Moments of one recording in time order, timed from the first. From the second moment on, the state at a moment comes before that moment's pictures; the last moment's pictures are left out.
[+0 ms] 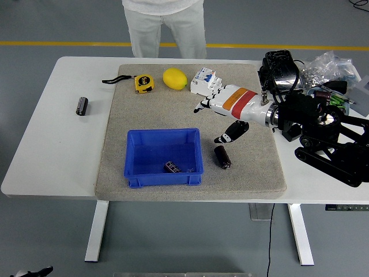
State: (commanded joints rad) left arm -0.22 0.15 -0.35 -0.24 0.39 0.34 0.15; right arm 1.04 -0.37 0.18 1.08 -1.88 -0.13 0.18
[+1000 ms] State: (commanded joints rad) left arm -0.21 0.14 -0.35 -0.25 0.40 0.34 0.16; right arm 0.98 -0.26 0.10 0.86 -1.83 -0.10 0.19
